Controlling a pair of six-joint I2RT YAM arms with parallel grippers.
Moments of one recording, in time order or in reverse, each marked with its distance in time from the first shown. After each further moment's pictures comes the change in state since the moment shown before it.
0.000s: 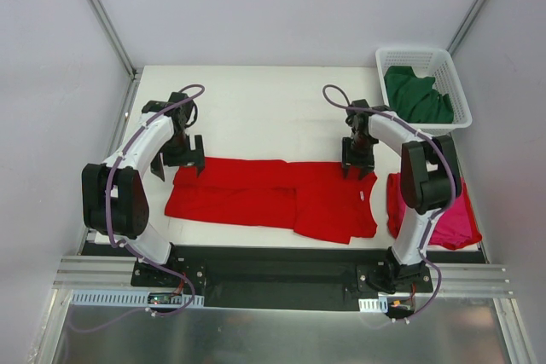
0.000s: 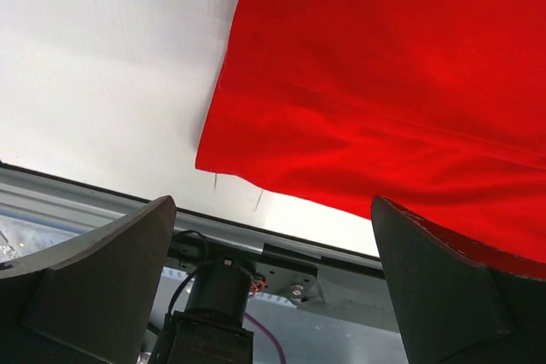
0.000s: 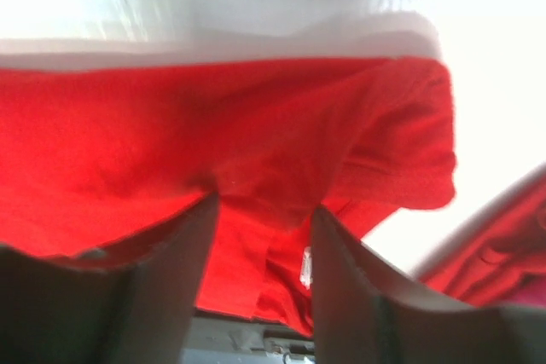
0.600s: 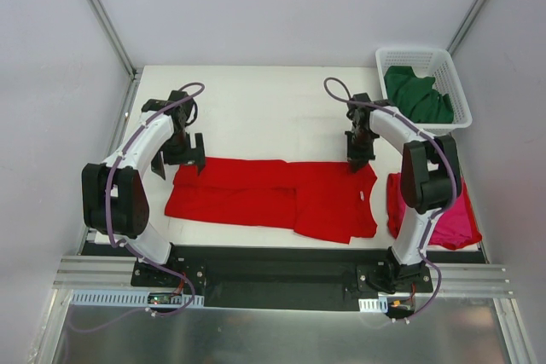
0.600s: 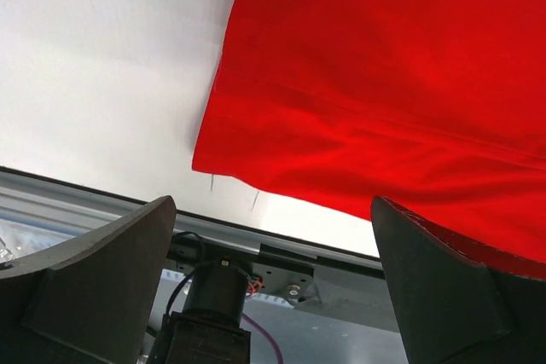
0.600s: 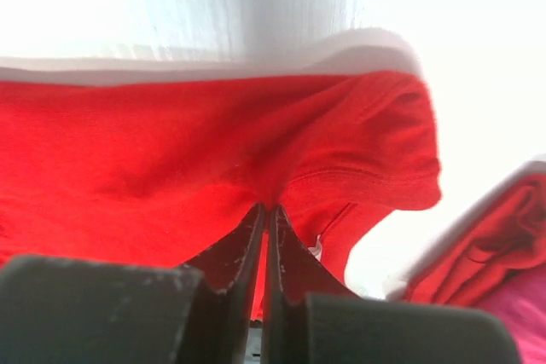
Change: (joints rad) left arm -0.001 0.004 0.014 -0.003 0.007 -0.001; right arm -0.005 0.010 0.044 -0.023 -0.001 -0.012
